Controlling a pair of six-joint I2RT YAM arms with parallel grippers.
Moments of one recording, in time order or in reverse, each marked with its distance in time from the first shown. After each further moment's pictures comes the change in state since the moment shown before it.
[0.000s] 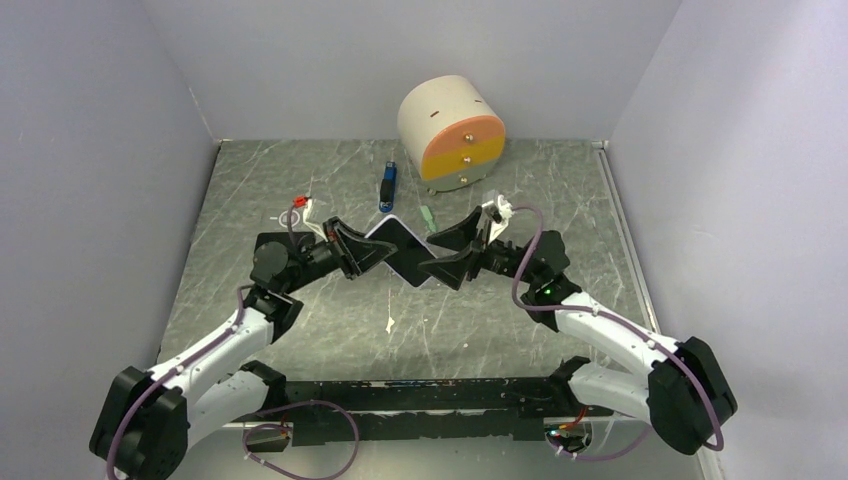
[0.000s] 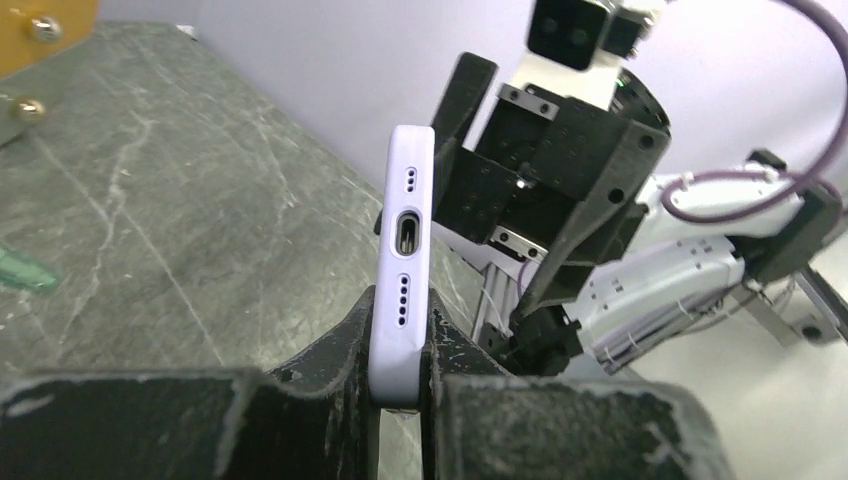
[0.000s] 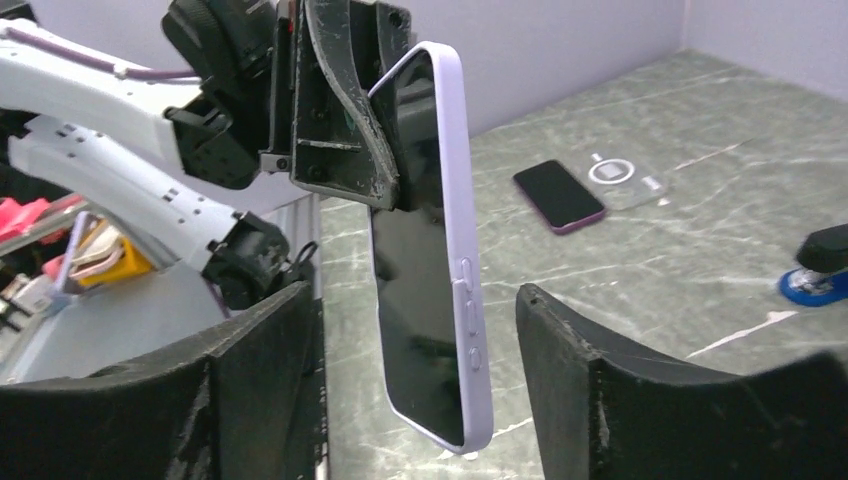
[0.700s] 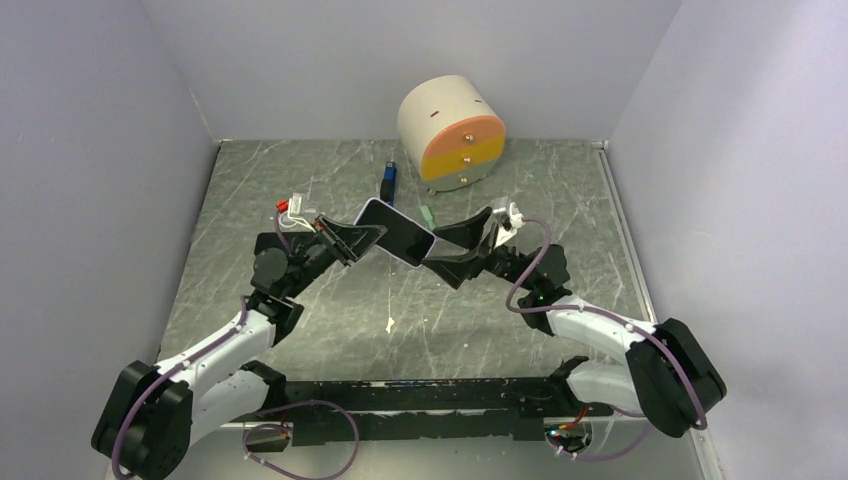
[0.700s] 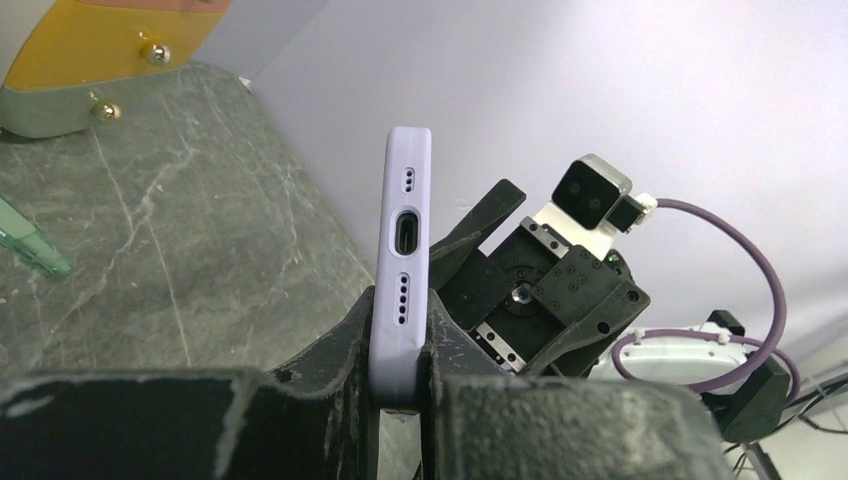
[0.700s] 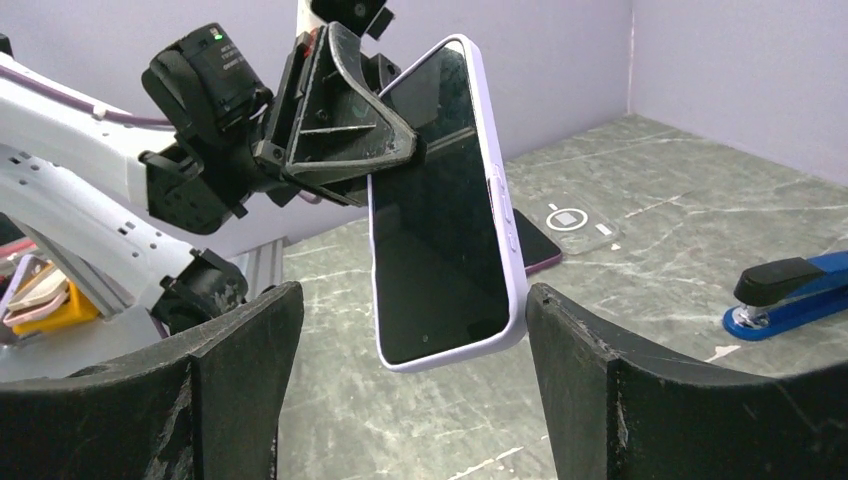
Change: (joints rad) left arm 0.005 0.008 -0.056 0.081 -0.279 -0.232; right arm -0.013 0.077 -0.125 0.343 0.080 0.018
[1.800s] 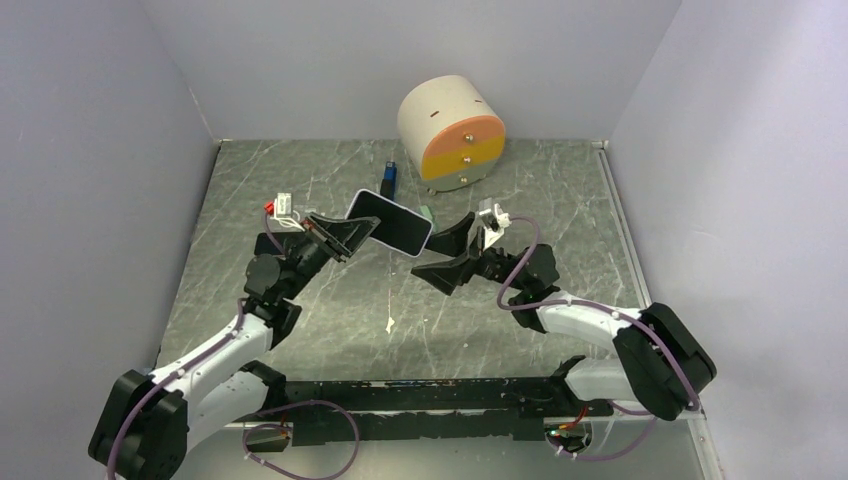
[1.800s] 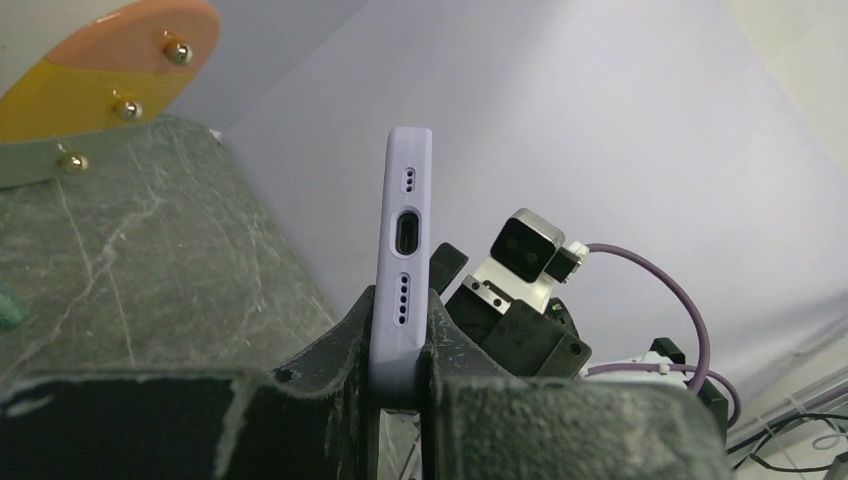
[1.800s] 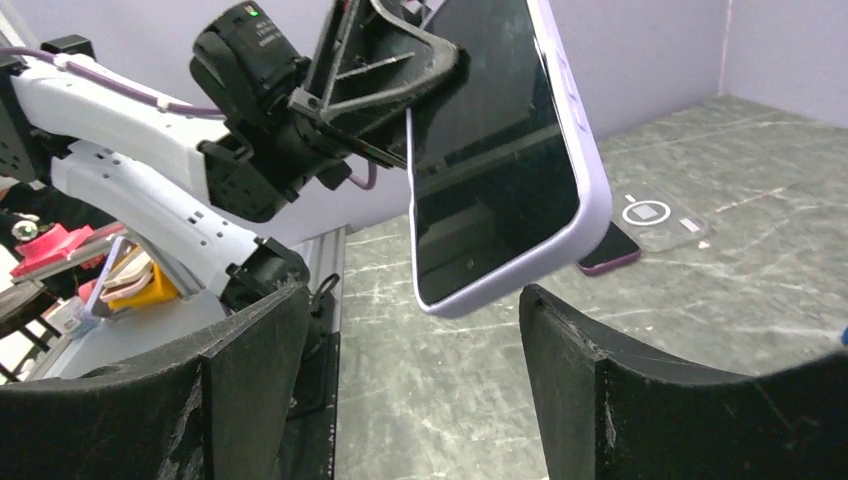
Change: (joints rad) left arm 0.001 -0.050 -0.007 0.058 -0.087 -0.079; right arm 0.051 0.096 0.021 0.089 -0.037 0.089
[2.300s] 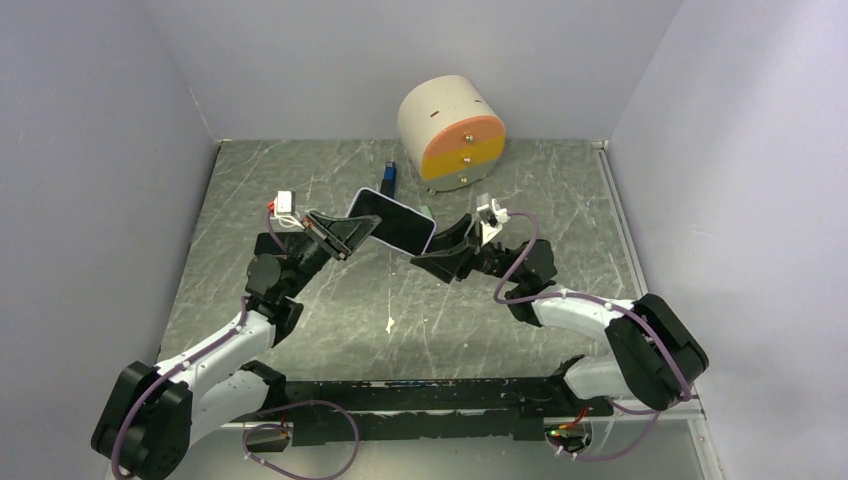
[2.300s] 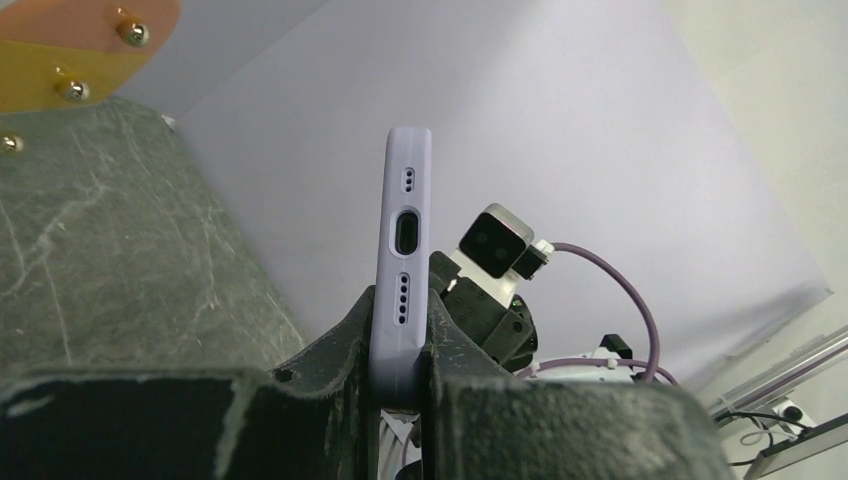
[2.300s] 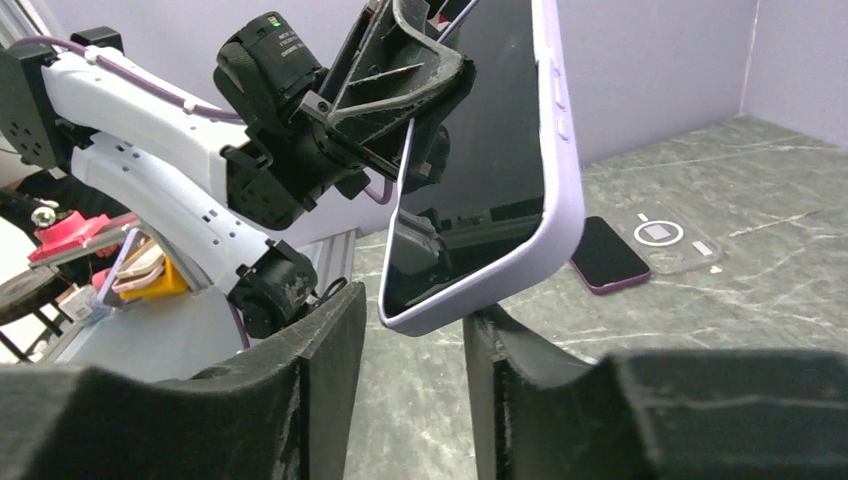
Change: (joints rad) left arm 0.000 0.051 0.000 0.082 0.019 -0.106; right arm -0.003 0.064 0.052 0.080 -0.066 0.030
